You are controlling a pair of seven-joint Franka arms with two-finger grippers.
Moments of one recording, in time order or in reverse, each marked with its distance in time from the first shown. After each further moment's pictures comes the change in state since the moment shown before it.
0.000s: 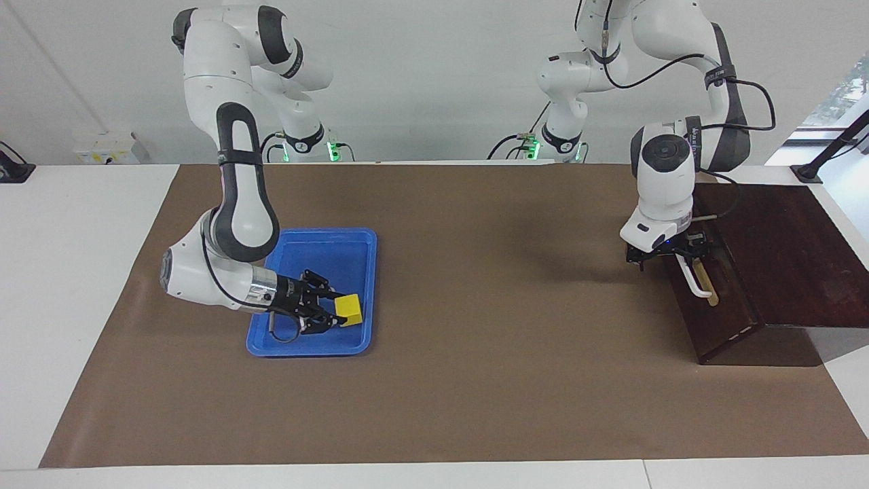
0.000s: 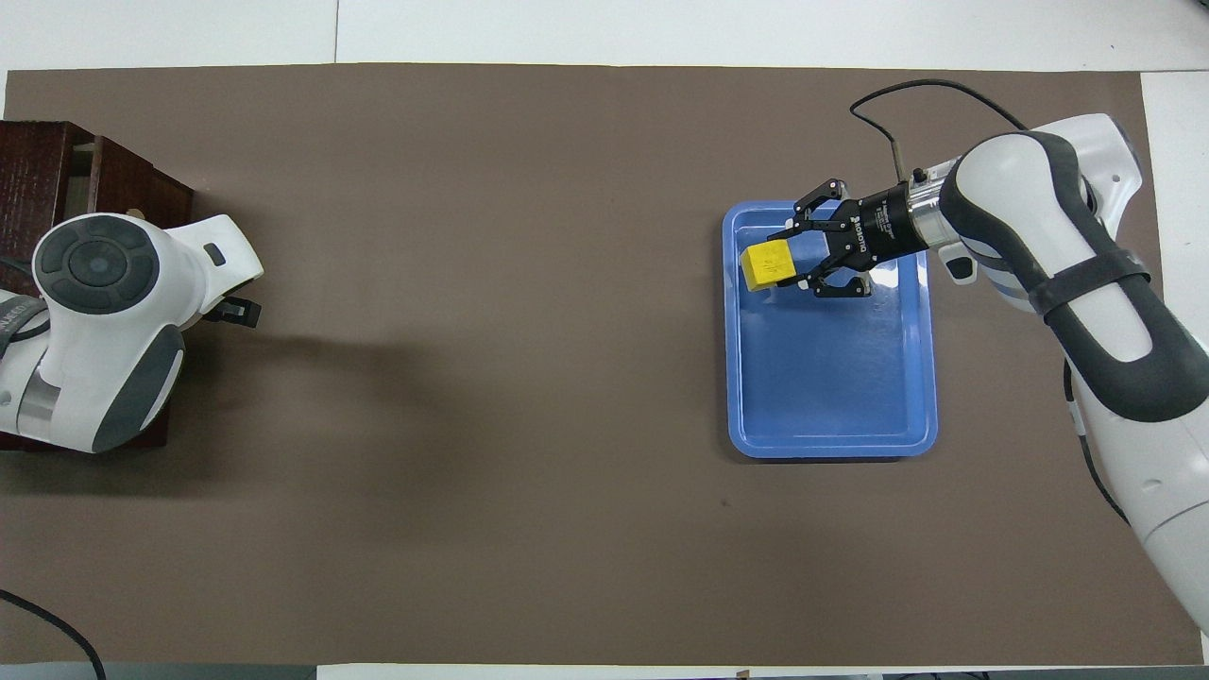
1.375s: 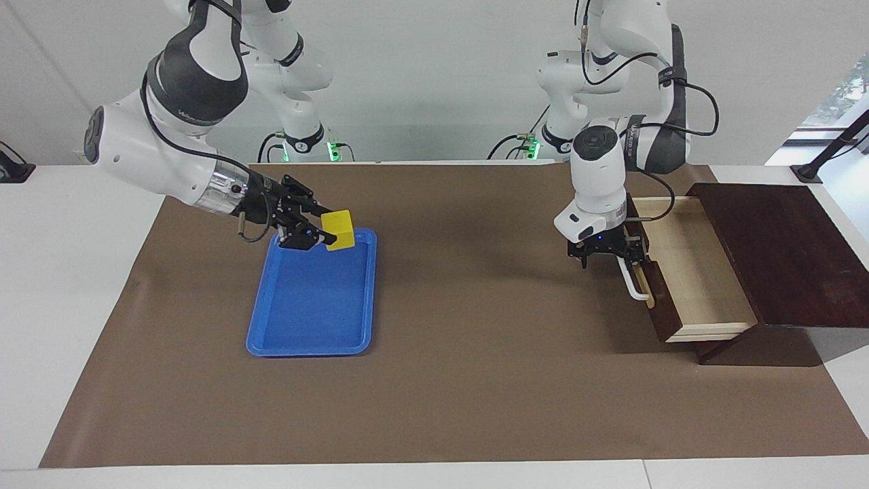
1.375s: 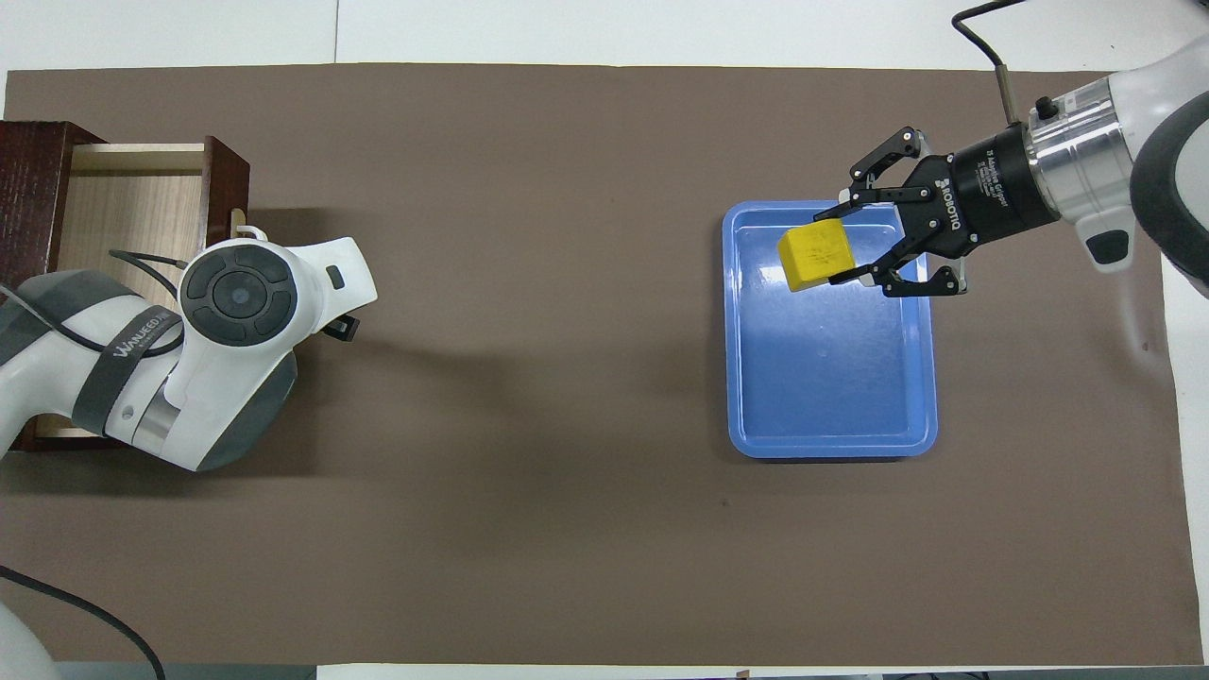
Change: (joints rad) left arm -0.163 -0.003 -0.002 0.001 -0.039 -0.008 -0.006; right arm 0.004 -0.238 0.007 0.093 -0.083 -0.236 0.265
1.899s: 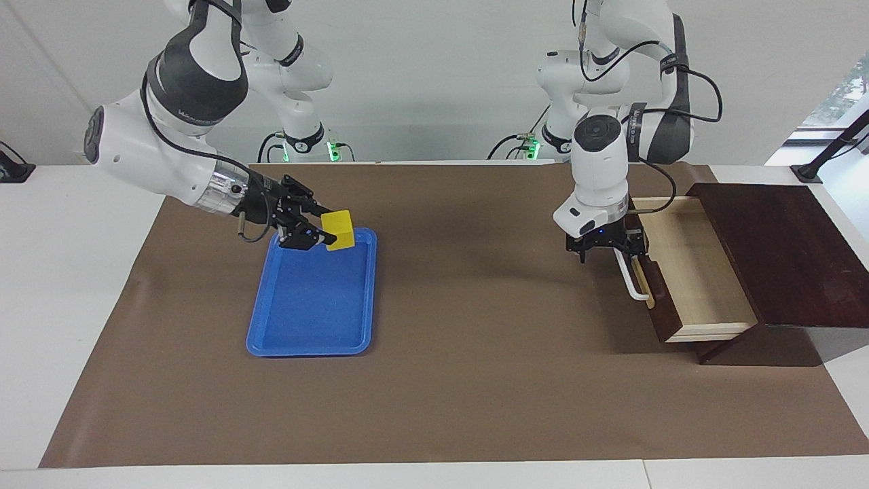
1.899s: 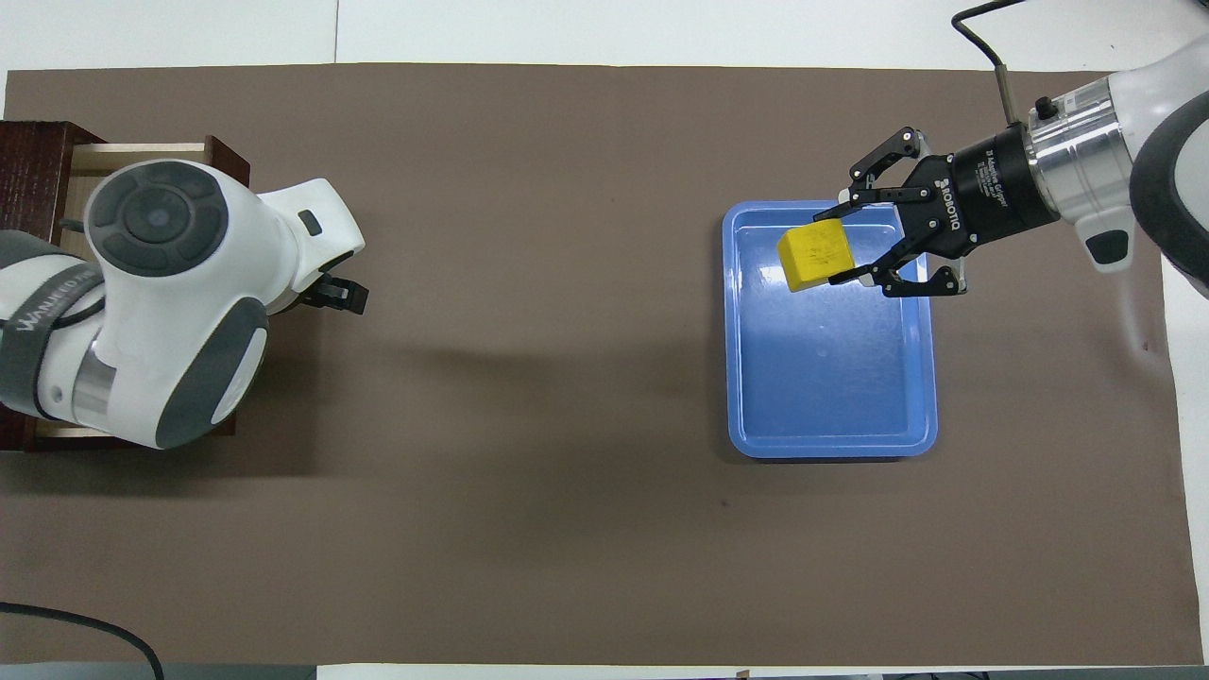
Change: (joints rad) left arm -0.022 -0.008 -0.003 0.225 -0.273 -0.228 -0.011; right arm 0.004 0.000 0.000 0.000 0.000 0.000 0.000
